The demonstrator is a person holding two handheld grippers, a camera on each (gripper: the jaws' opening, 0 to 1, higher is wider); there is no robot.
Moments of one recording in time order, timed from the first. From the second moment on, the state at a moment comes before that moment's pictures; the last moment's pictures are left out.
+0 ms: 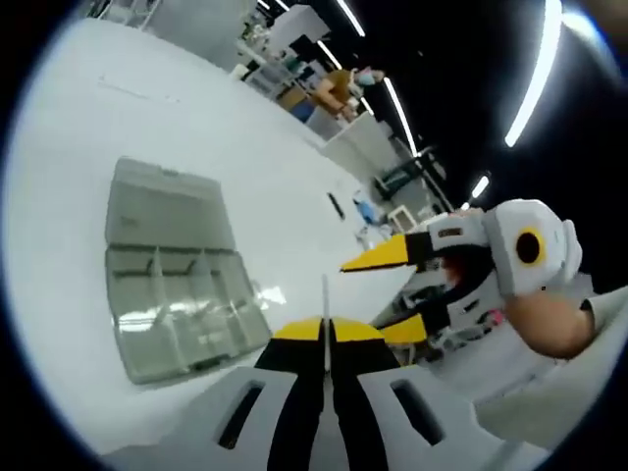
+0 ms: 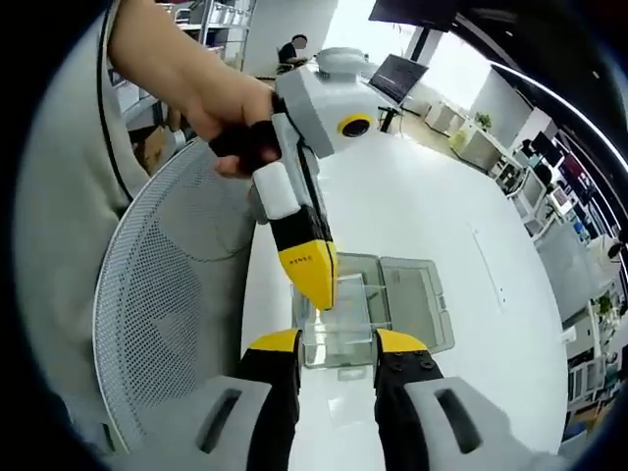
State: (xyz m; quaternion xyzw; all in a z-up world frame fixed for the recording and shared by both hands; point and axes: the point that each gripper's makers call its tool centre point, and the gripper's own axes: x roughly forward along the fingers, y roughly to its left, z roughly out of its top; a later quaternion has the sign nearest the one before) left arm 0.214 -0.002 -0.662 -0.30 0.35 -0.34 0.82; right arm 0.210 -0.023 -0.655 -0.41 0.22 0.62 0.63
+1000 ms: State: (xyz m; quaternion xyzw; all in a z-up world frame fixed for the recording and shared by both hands) left arm 0.204 -0.006 -0.648 -0.12 0.25 -0.45 0.85; right arm 0.203 -0.009 -0.641 -0.40 0.27 0.69 0.54
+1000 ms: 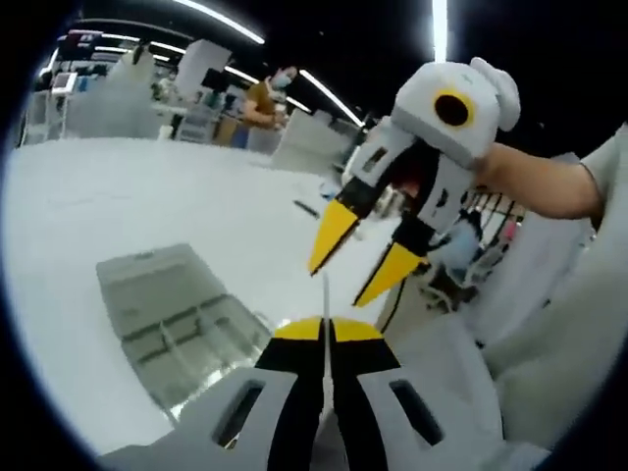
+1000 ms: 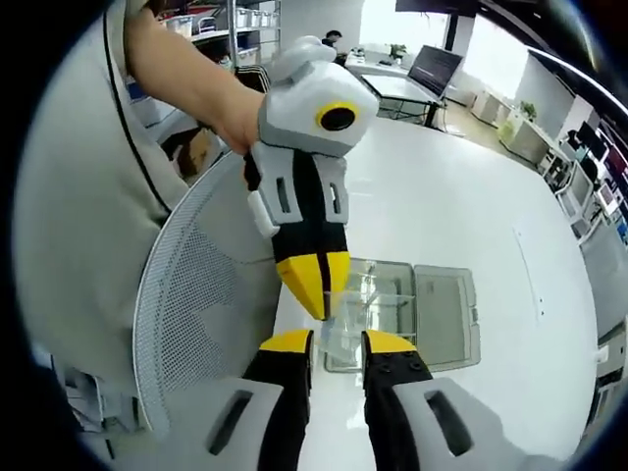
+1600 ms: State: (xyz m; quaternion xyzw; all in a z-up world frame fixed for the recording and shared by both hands) left arm 0.200 -0.009 -0.644 -0.04 0.20 -0.48 0.85; right arm 0.194 -0.004 -0.644 -0.40 0.30 0.71 0.49
